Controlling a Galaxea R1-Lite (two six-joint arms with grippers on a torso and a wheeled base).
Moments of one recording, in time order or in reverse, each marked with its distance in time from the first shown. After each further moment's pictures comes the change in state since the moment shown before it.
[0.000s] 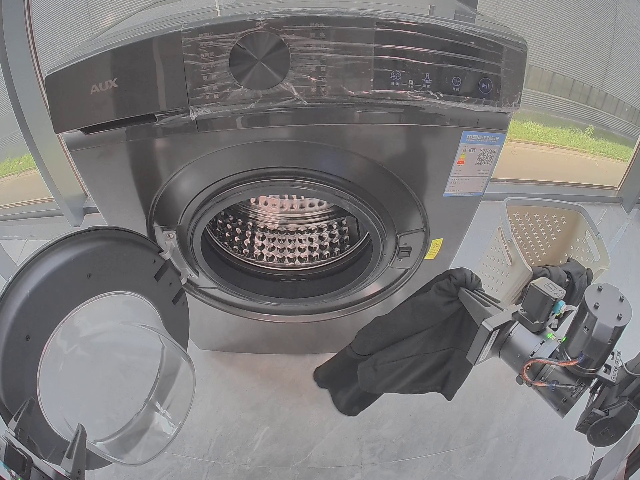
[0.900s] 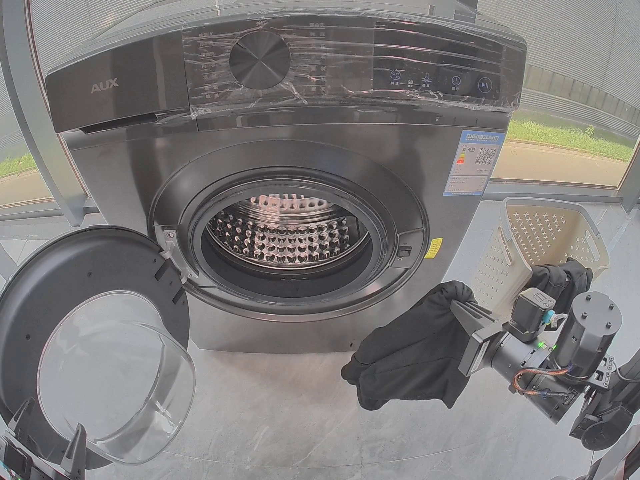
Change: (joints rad) left arm 0.000 0.000 0.000 0.000 0.000 -0.003; right arm 0.021 0.035 0.010 0.001 -0.003 0.001
